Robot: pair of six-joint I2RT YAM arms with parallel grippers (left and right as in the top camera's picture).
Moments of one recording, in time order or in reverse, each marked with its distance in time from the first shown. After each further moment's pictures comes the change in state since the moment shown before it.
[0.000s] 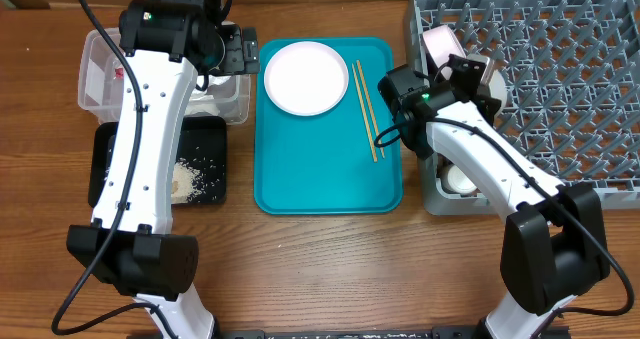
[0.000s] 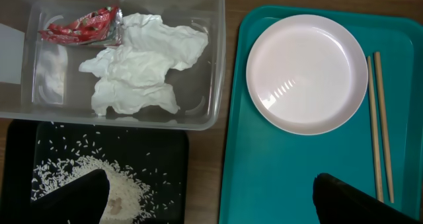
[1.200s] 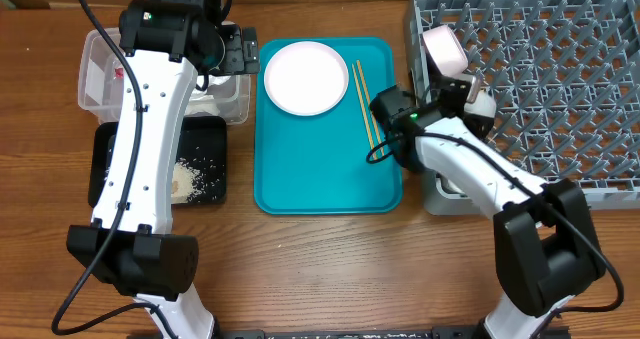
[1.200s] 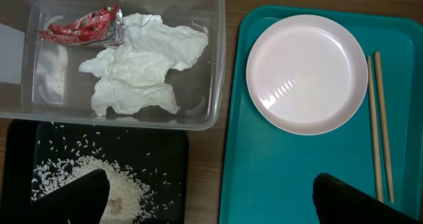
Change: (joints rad) left arm 0.000 0.000 0.000 0.000 0.000 0.000; right arm 0.039 0.002 -0.131 0.115 -0.060 -0.003
